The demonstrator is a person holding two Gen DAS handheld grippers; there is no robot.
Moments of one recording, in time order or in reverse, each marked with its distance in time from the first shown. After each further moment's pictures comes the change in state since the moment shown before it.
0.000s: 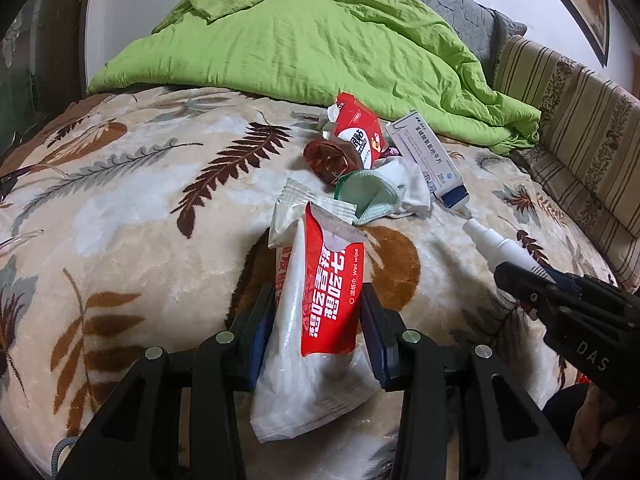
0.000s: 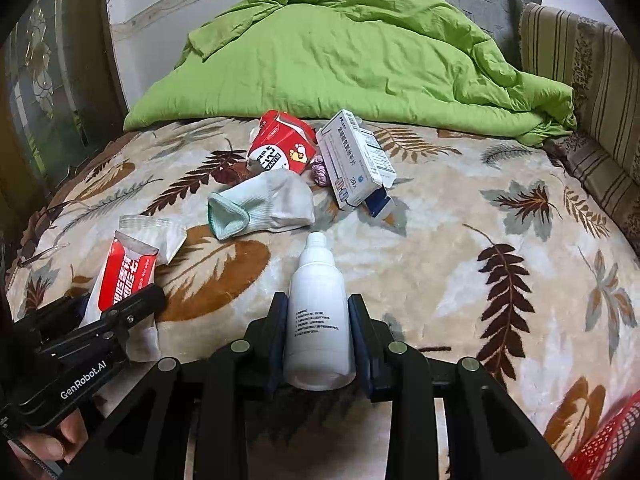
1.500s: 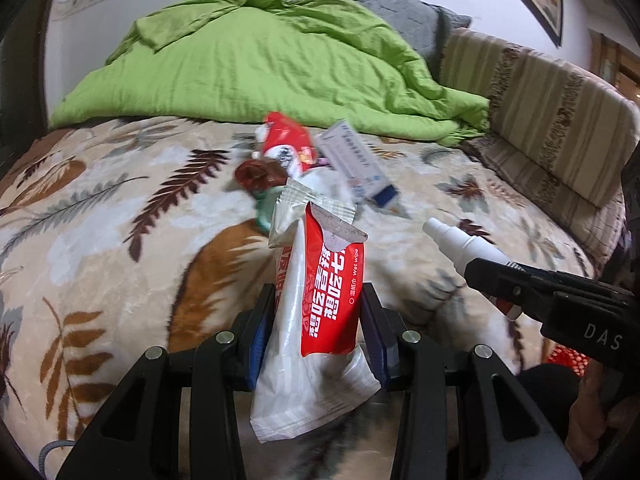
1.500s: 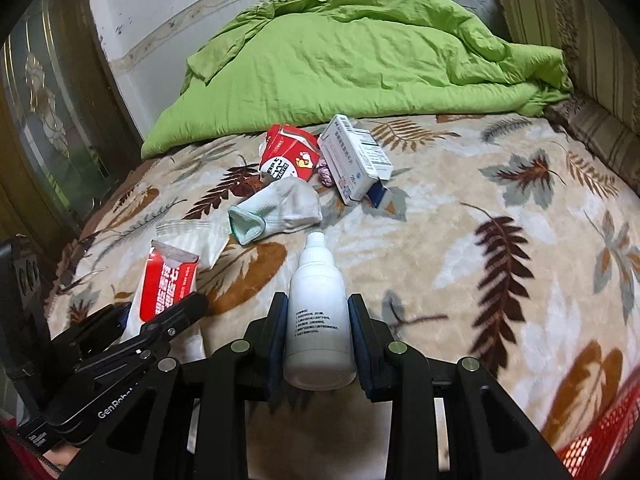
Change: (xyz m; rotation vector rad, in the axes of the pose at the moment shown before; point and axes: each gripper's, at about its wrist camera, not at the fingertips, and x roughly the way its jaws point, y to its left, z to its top) left arm -0.028 -0.045 -0.002 0.126 -0.034 -0.131; right arm -0.034 -0.019 -0.007 0.134 -0.005 0.118
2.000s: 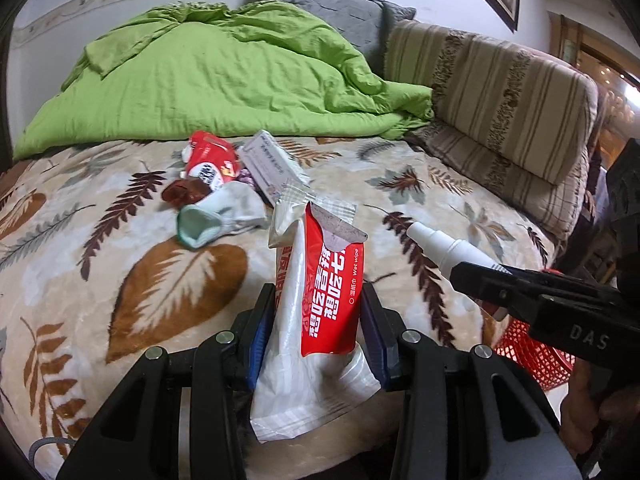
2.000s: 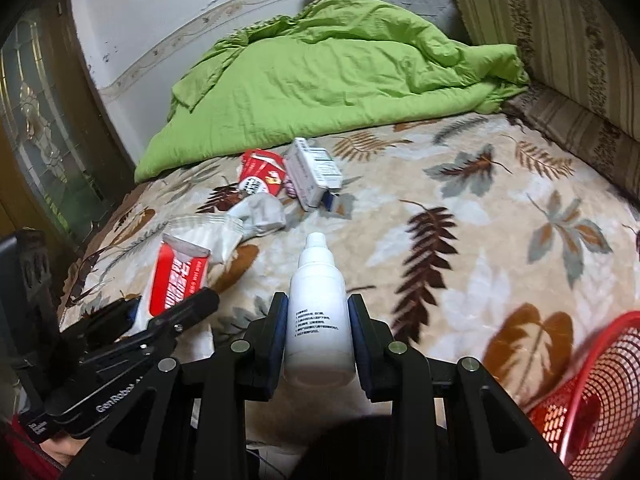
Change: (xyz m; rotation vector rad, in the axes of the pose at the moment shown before) left arm -0.020 -0.060 0.002 0.097 0.003 -0.112; right arm -0.064 -0.034 -0.018 0.072 -0.046 -0.036
